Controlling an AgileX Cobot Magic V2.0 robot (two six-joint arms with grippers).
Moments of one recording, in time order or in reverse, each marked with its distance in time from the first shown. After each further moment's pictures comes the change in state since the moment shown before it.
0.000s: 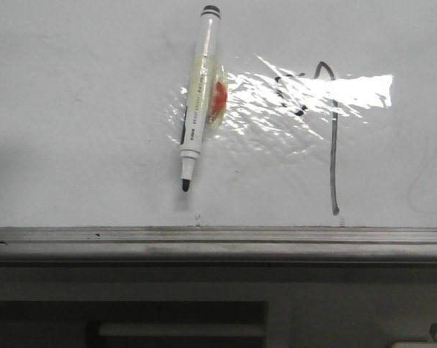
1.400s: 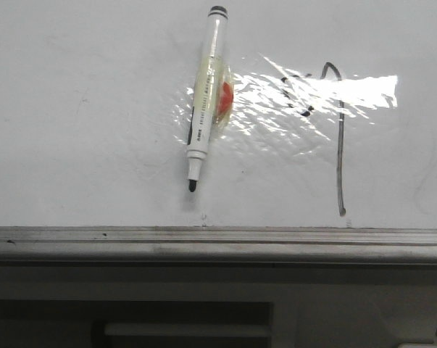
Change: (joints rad) left arm 0.571 -0.280 0.502 0.986 0.003 -0.636; right arm 0.000 -0.094 0.025 -0.007 0.021 0.000
